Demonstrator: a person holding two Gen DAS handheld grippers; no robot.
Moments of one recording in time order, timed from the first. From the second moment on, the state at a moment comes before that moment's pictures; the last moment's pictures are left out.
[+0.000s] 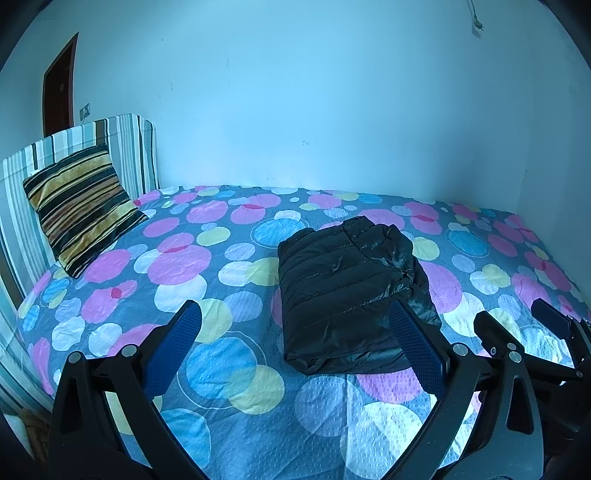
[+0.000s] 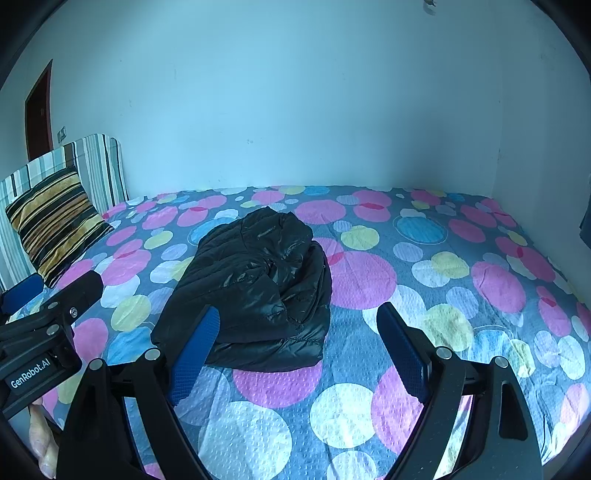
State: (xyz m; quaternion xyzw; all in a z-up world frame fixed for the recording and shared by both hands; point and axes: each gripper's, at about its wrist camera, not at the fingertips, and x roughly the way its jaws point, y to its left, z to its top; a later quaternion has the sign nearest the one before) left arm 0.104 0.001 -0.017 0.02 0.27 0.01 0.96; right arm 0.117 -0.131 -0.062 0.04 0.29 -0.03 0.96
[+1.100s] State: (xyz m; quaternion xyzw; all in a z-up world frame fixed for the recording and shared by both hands) left arm 0.096 0.002 -0.019 0.02 0.26 0.01 0.96; right arm 0.111 -0.125 -0.060 0.03 0.28 -0.03 0.96
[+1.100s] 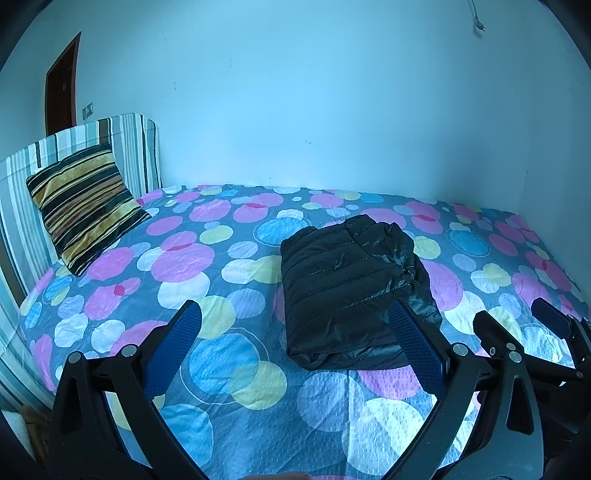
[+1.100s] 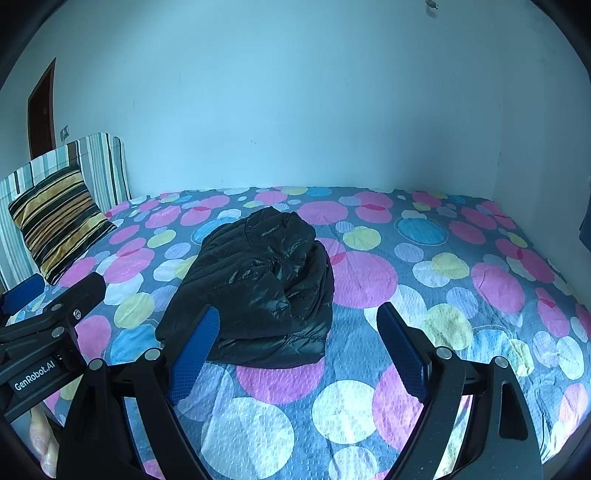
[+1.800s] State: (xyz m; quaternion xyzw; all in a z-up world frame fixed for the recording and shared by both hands) left arm 0.117 0.005 -0.033 0.02 0.27 0.01 0.96; right arm 0.121 -0.130 -0.076 0.03 0.29 -0.03 0.96
